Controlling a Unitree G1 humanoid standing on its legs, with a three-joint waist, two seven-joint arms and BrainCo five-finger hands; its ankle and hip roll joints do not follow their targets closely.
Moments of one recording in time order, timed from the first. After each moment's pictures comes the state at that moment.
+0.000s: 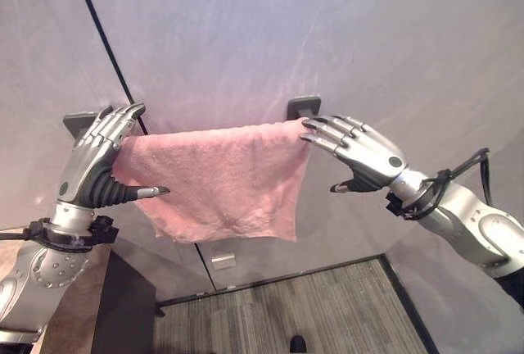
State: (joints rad) left arm 0.17 0.93 0.17 -0.28 0.26 -0.29 0.25; right arm -0.40 -1.06 0.42 -0.23 -0.63 -0.22 -0.13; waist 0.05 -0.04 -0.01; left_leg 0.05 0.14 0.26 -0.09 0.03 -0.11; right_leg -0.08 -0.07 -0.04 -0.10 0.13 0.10
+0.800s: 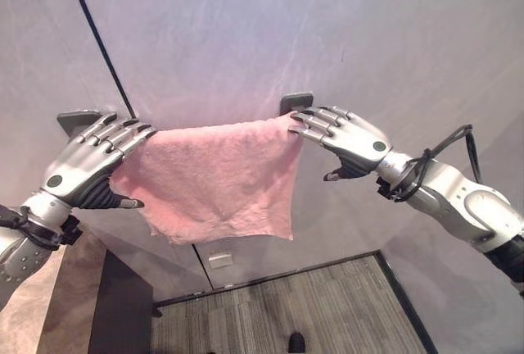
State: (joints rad) left arm 0.31 1.22 0.27 -0.26 0.44 -0.28 0.19; right arm -0.61 -1.06 0.57 -0.16 -0.63 -0.20 -0.08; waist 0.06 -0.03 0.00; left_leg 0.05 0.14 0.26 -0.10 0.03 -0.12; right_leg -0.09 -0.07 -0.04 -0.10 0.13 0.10
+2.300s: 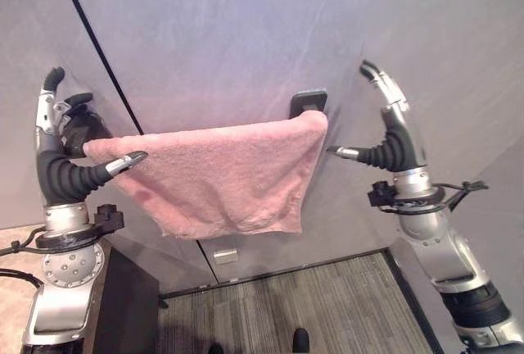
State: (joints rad) left arm 0.07 0.55 0.27 -0.38 0.01 -0.26 0.39; right arm -0.24 -0.61 0.10 -0.32 -0.37 -0.11 -0.36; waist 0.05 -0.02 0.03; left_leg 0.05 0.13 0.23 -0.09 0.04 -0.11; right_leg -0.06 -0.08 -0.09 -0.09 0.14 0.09
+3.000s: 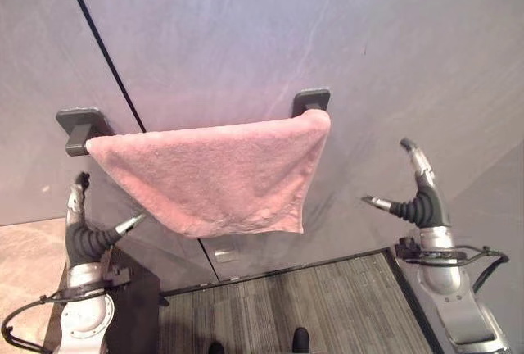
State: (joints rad) left arm 0.37 0.38 0.21 -0.16 -0.02 -0.21 0.35; right arm 0.19 -0.54 0.00 -0.23 -0.28 -0.12 -0.32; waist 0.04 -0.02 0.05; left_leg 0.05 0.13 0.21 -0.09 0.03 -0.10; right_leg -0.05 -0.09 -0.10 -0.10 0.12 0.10
